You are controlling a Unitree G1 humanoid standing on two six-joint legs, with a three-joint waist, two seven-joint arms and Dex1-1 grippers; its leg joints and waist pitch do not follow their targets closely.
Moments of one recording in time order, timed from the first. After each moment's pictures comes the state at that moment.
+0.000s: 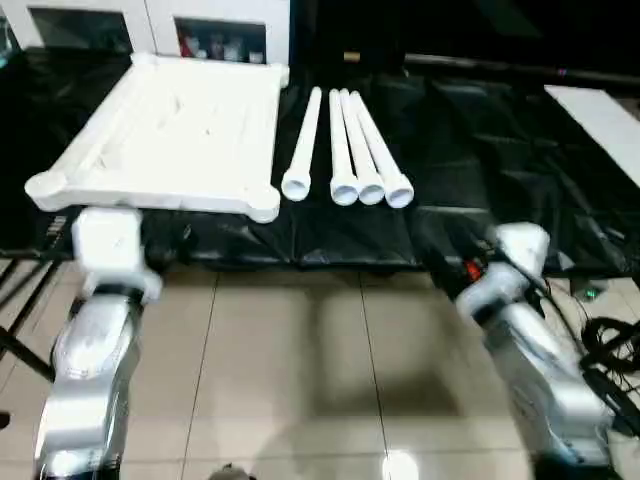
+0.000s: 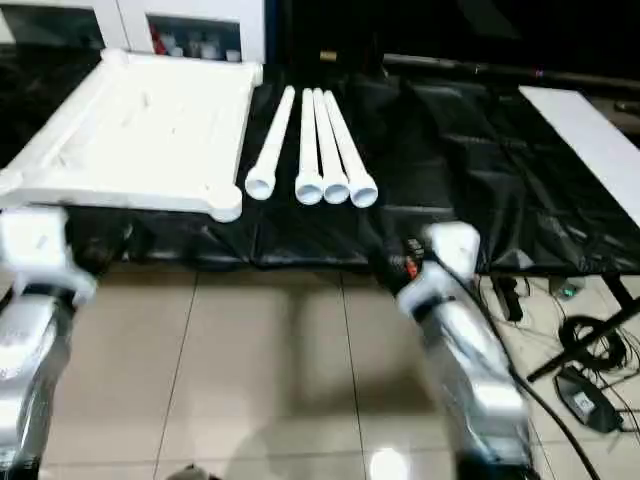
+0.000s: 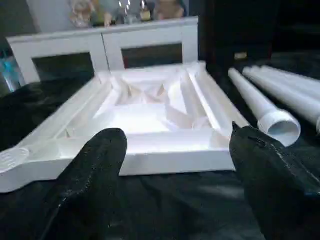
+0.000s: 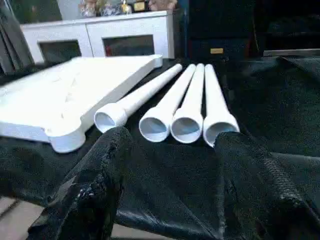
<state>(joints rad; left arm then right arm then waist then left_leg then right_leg) -0.16 0.26 0.16 -0.16 -0.06 0.28 -0.10 -0.18 -0.11 -0.04 -0.05 0.27 0.26 0.29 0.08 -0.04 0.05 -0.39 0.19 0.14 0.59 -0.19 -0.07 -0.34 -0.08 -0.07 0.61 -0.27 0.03</state>
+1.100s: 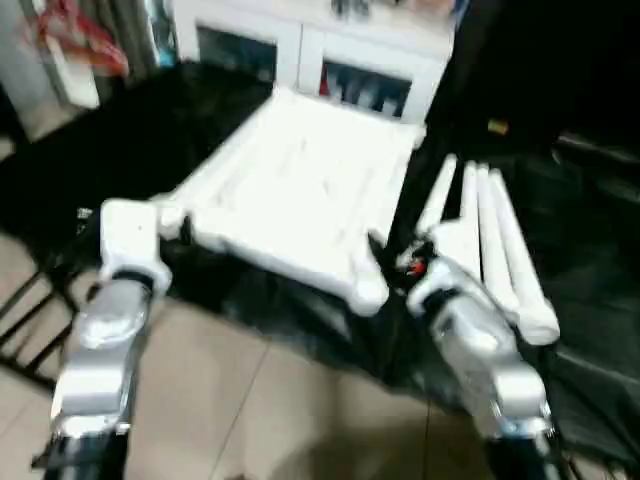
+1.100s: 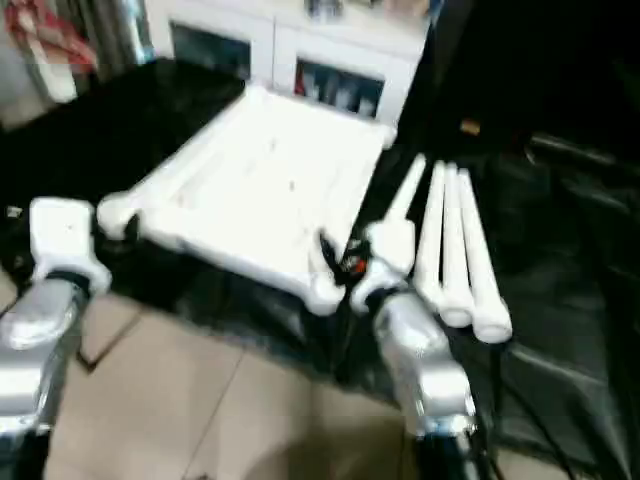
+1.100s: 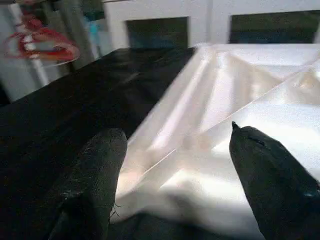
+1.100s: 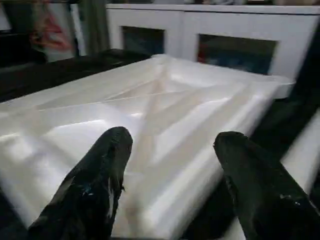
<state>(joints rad) -0.24 0.25 0.14 -0.04 -0.03 0.32 -0.09 -0.22 -0.06 0.03 0.05 0.20 0.21 0.24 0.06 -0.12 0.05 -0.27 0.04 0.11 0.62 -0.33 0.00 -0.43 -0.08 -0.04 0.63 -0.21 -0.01</state>
